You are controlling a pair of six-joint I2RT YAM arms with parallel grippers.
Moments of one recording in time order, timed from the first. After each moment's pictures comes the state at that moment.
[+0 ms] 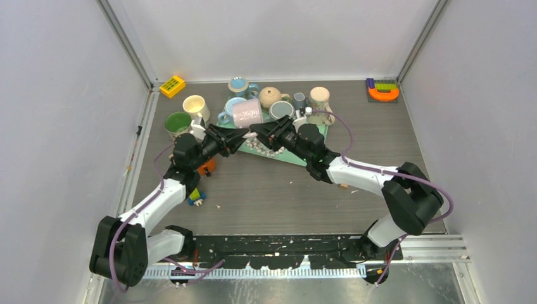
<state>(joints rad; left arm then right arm) -0.30 1.11 0.52 0.58 0.46 -1.69 0.77 1.54 0.87 0.67 -0.07 1.54</state>
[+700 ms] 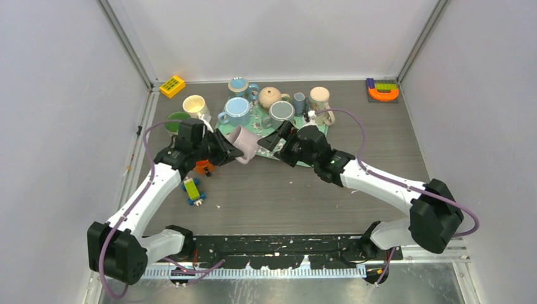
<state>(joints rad) -0.32 1.12 0.90 -0.42 0.40 -0.93 0.79 1.37 0.90 0.09 0.02 1.19</state>
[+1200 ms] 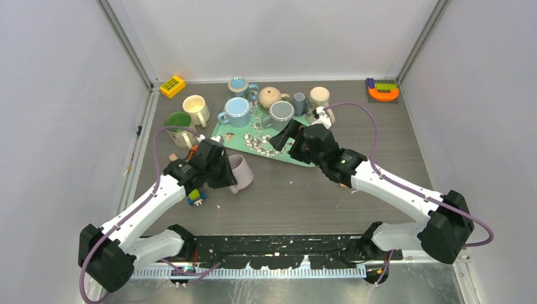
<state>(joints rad) -0.54 1.04 0.84 -0.72 0.05 -0.70 0.79 1.25 0.95 -0.15 0.20 0.99</state>
